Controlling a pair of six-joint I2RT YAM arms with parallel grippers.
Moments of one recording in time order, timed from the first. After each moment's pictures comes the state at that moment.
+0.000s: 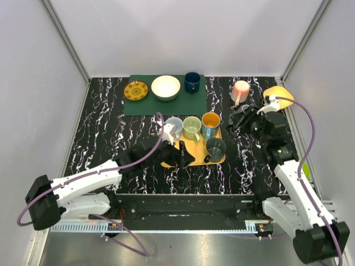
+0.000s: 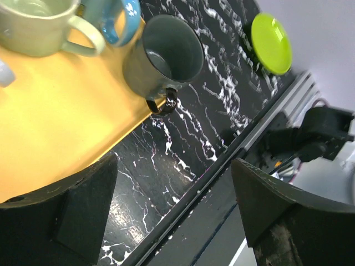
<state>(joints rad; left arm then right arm) -0.92 1.01 0.63 0.01 0.06 -0.66 0.20 0.92 0.75 -0.07 -0.12 0.64</state>
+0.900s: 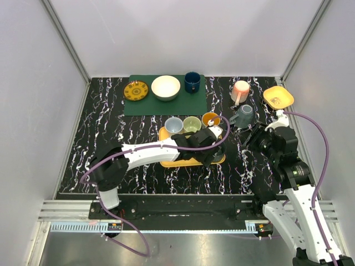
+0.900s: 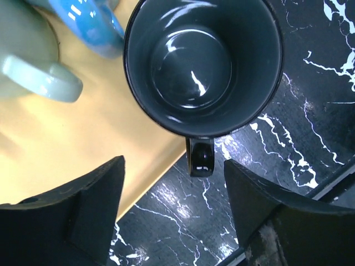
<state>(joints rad) -1.09 1.78 1.29 -0.42 -0.17 -0.34 0.21 0.62 0.81 -0.59 -0.10 0.58</state>
